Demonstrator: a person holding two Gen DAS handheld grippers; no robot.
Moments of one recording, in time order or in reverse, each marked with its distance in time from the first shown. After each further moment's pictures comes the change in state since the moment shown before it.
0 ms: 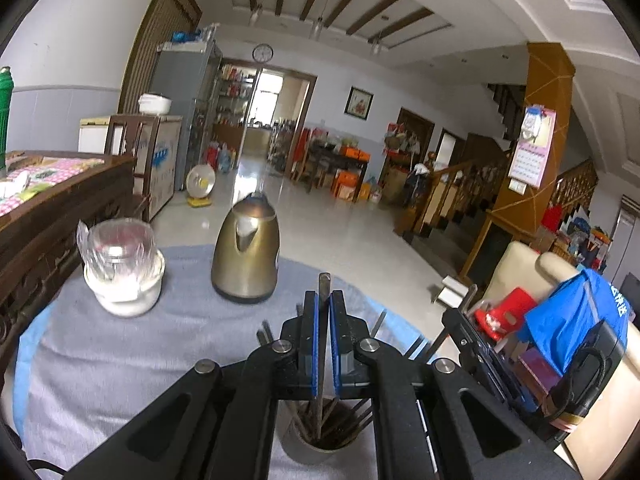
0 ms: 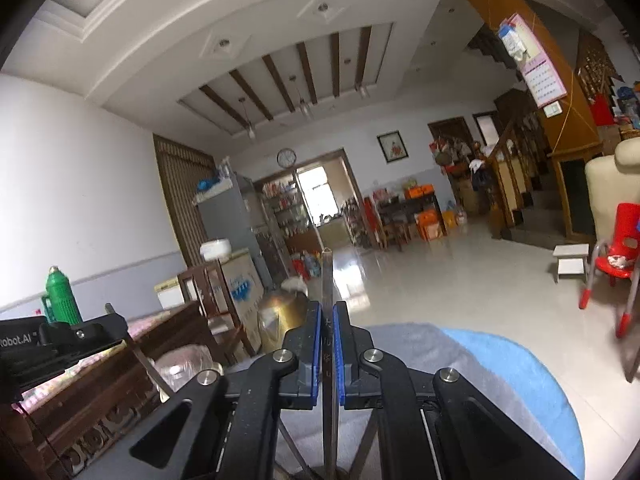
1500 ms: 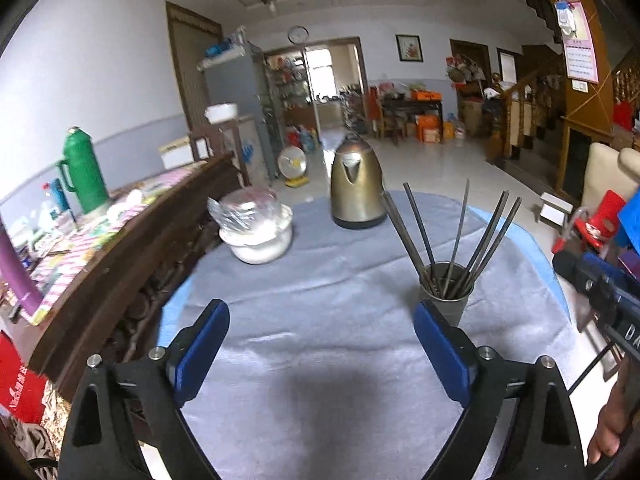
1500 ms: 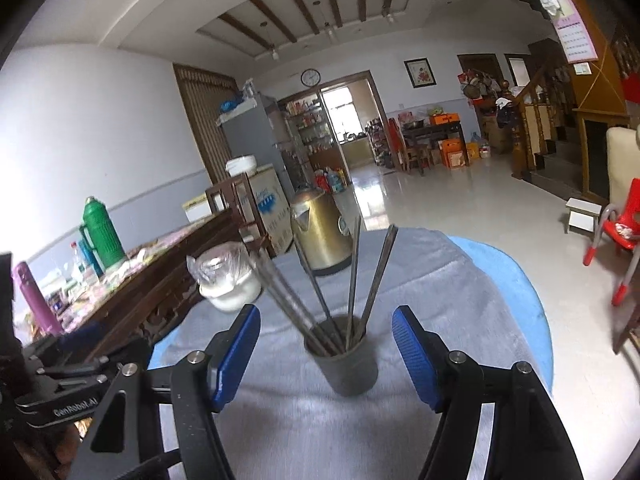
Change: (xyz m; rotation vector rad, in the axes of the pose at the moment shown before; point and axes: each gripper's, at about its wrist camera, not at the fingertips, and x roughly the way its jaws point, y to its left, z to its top) left arm -0.124 -0.009 -0.078 0.251 0.110 0.439; right arm -0.124 -0.003 -0.031 -0.050 0.304 0.072
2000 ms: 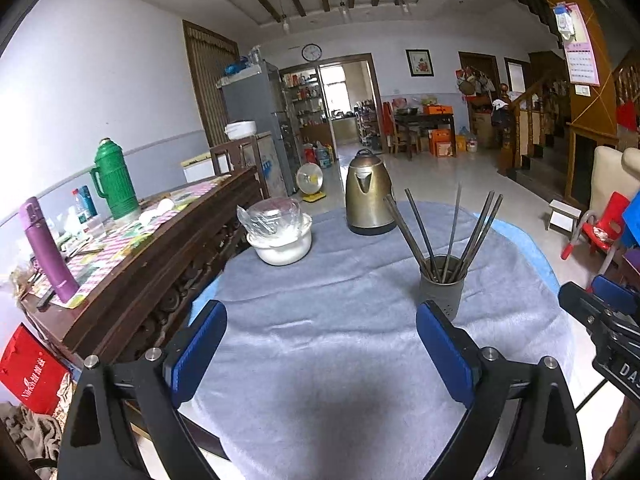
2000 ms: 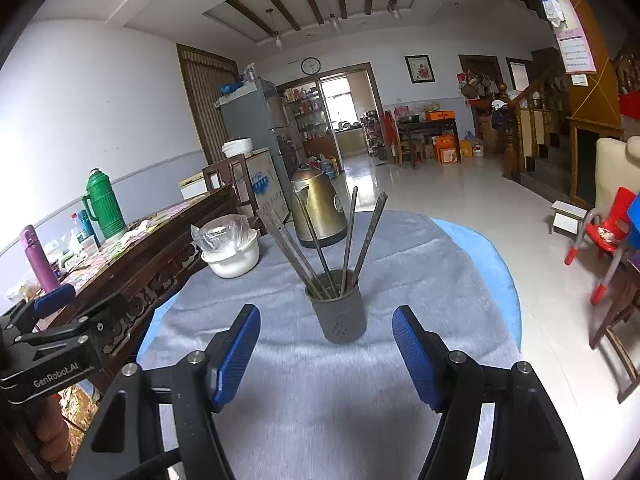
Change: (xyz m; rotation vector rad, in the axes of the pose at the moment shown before) left arm -0.062 0.000 -0.027 0.004 -0.058 0.060; right arm -0.068 0.019 -0.035 -0.043 0.033 -0.041
